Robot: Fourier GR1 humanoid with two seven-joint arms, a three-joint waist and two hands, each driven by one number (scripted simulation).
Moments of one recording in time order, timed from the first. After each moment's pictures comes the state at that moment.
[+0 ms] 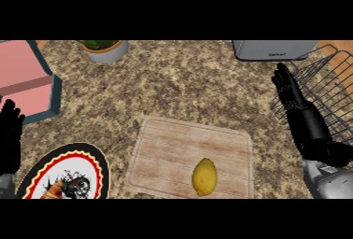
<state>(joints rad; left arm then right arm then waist) -0.03 0.56 -0.06 -1.36 0.36 0.46 -0.02 -0.21 -0.44 0.27 -1.67 -0.16 -0.26 -0.05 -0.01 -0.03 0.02</state>
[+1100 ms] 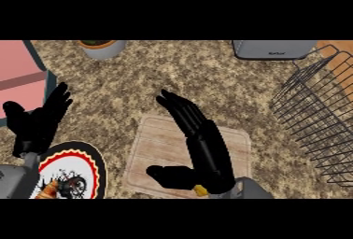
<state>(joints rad) -0.18 0.54 -0.18 -1.37 0.40 0.21 0.12 -0.38 -0.07 0.68 -1.71 0.57 -0.44 0.34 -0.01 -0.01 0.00</state>
